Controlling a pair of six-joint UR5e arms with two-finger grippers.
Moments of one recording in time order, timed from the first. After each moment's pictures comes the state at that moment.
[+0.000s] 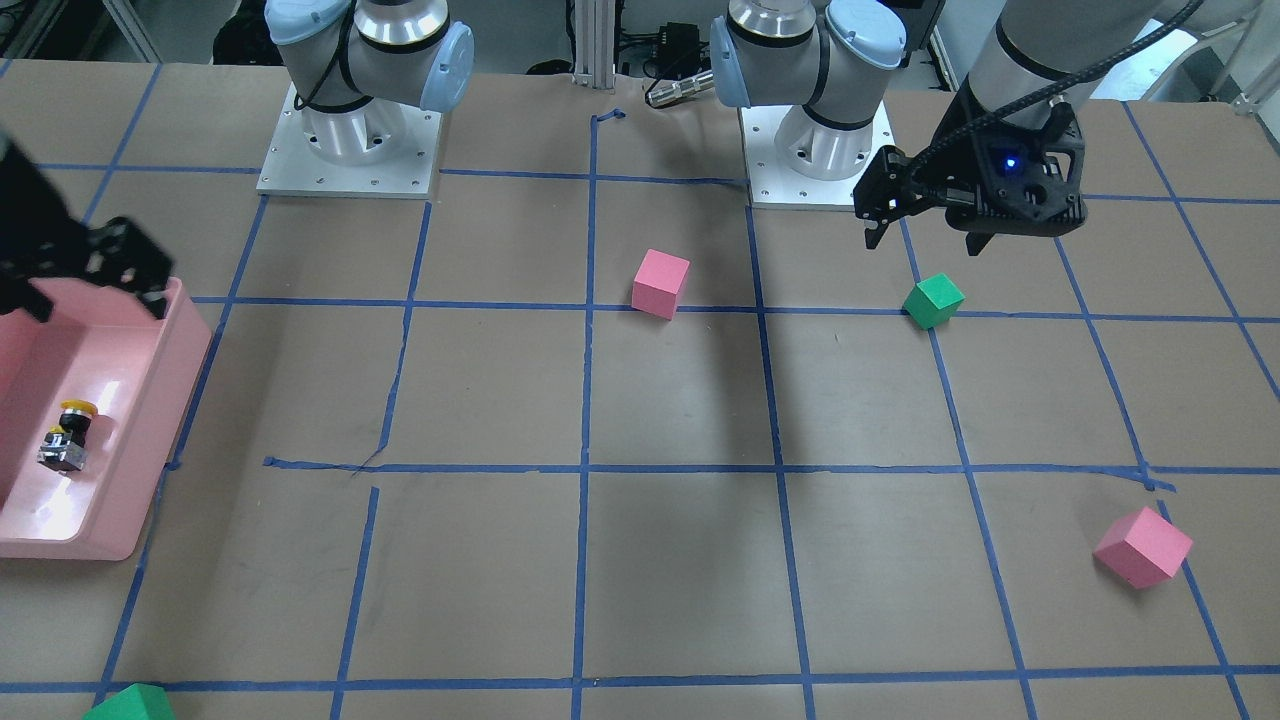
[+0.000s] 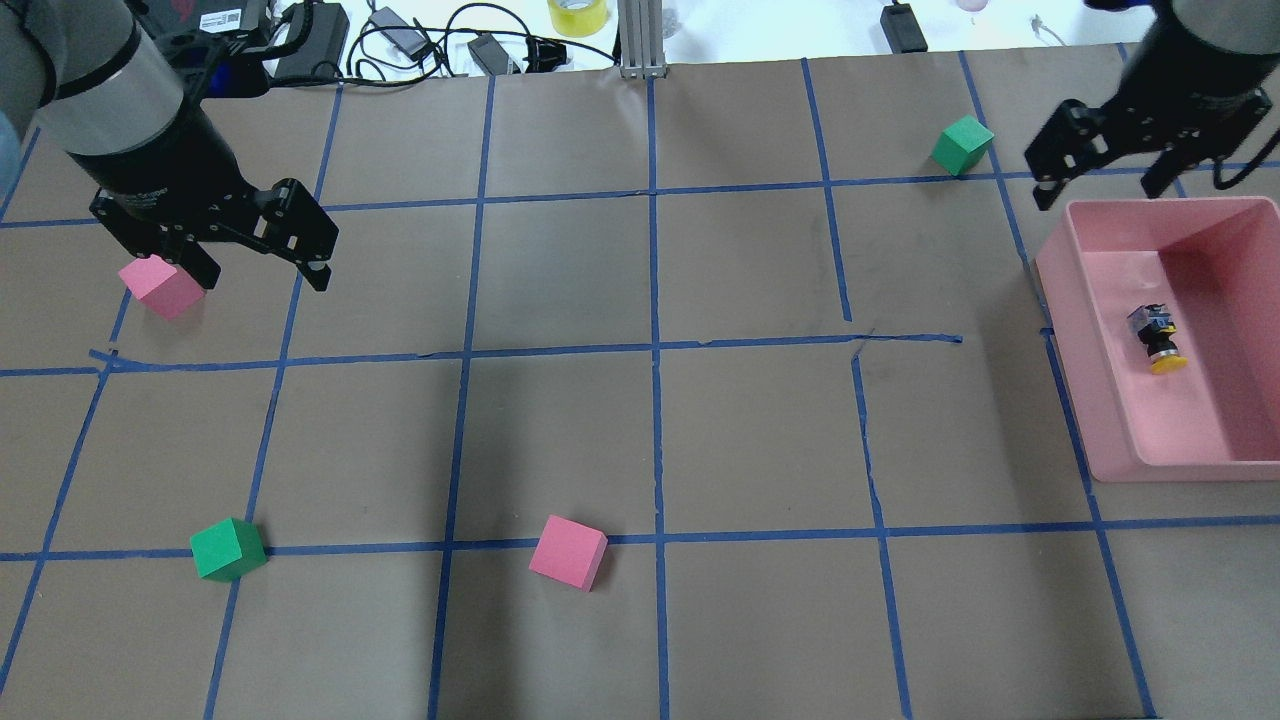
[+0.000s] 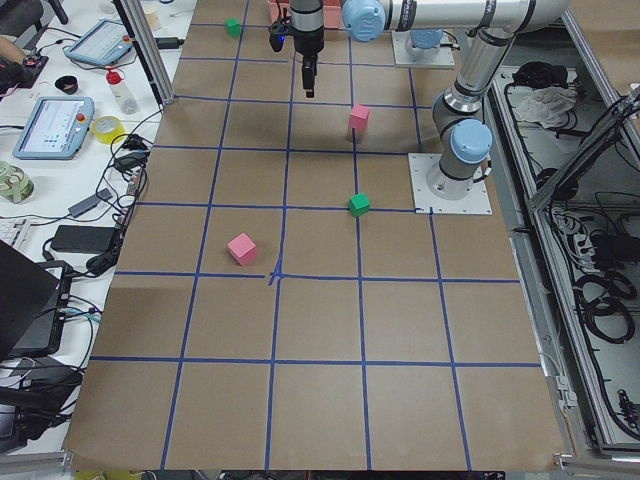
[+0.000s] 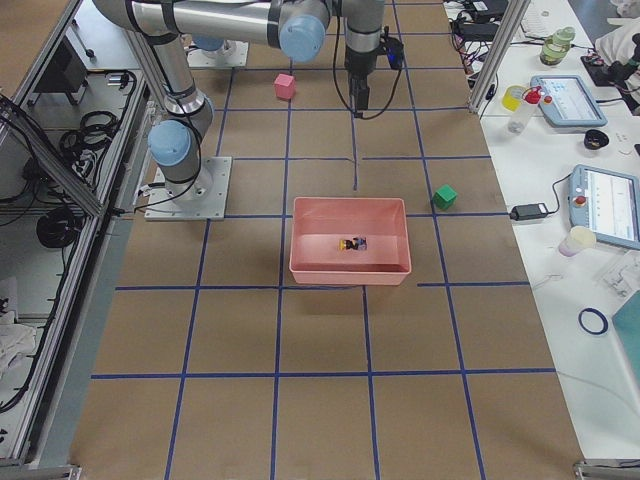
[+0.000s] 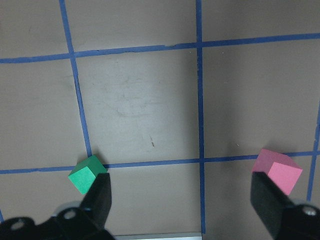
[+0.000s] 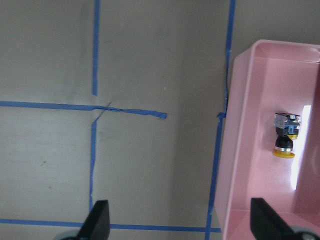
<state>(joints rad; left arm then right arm) -1.46 -1.52 -1.61 -1.64 1.60 0.16 1.23 -1.49 1.60 -1.68 -1.58 -0.40</state>
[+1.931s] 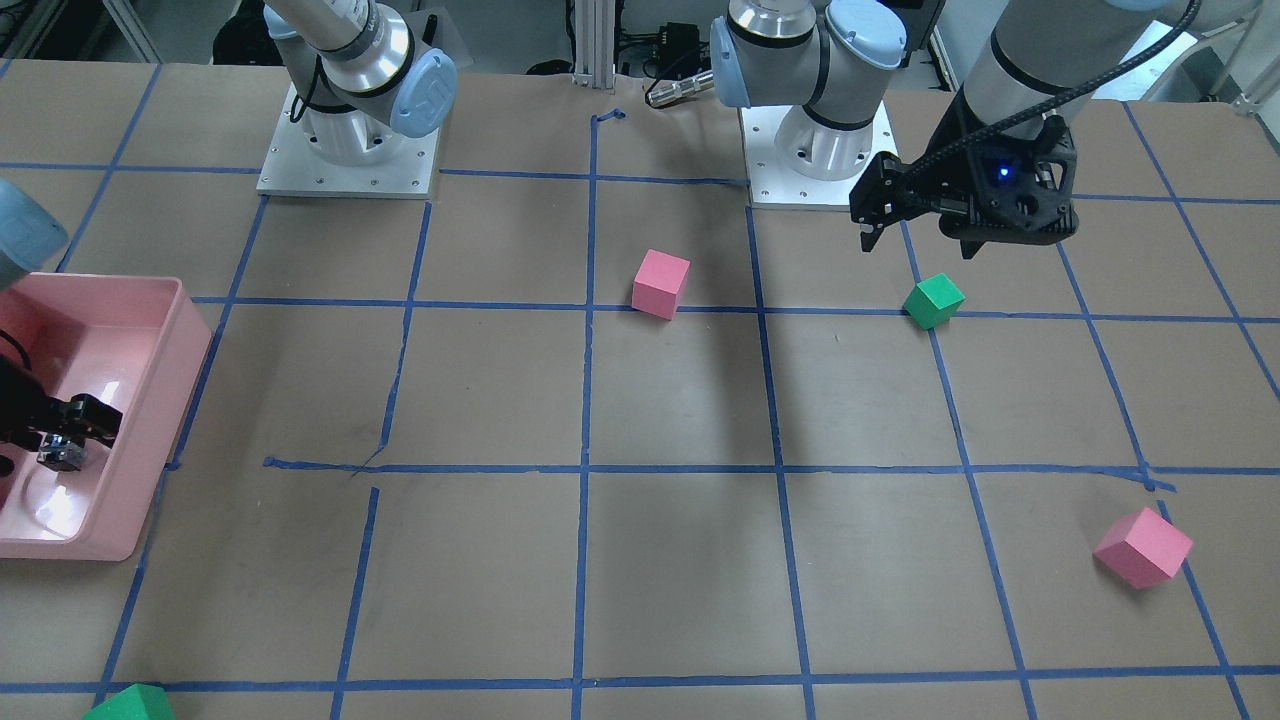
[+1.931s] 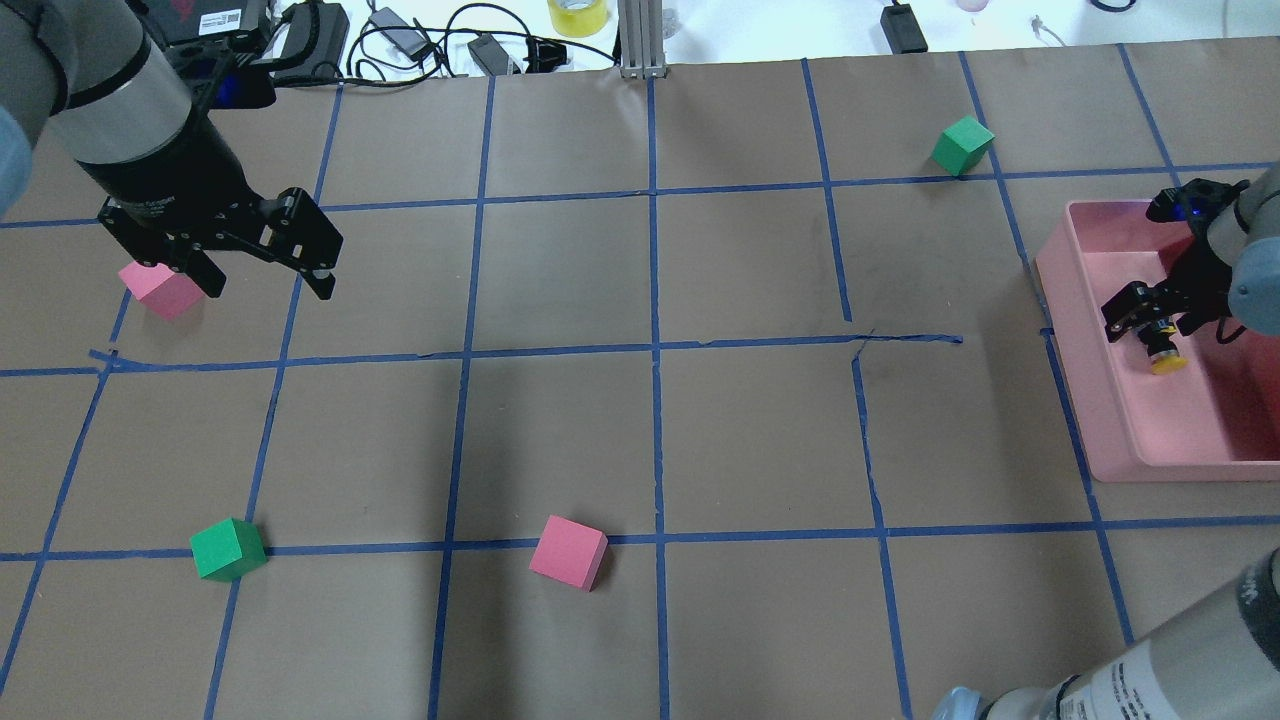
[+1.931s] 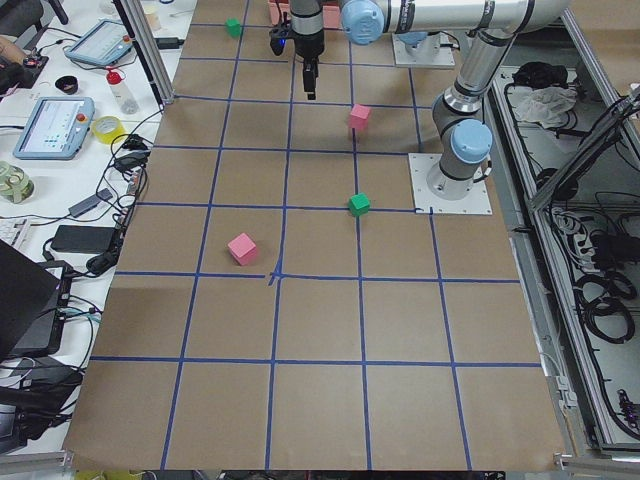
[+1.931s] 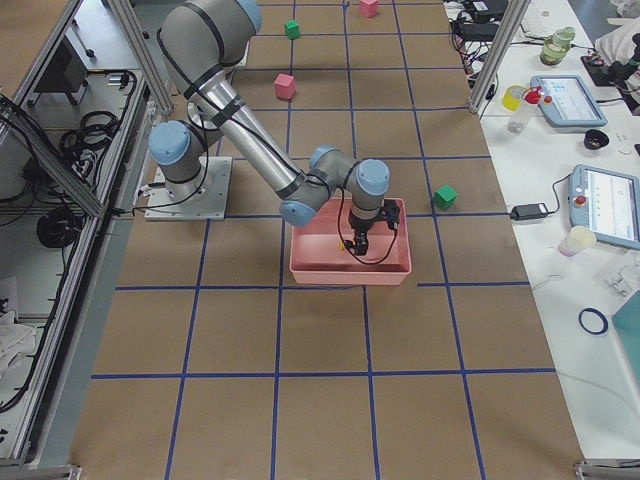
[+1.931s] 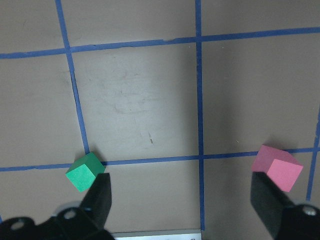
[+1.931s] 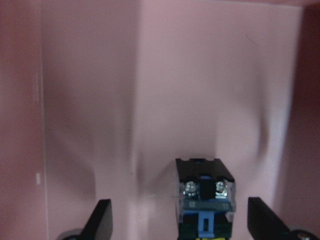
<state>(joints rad) -1.46 -1.53 -1.62 -1.64 1.60 0.16 0.97 -1.14 1.86 -2.27 -1.60 -0.65</state>
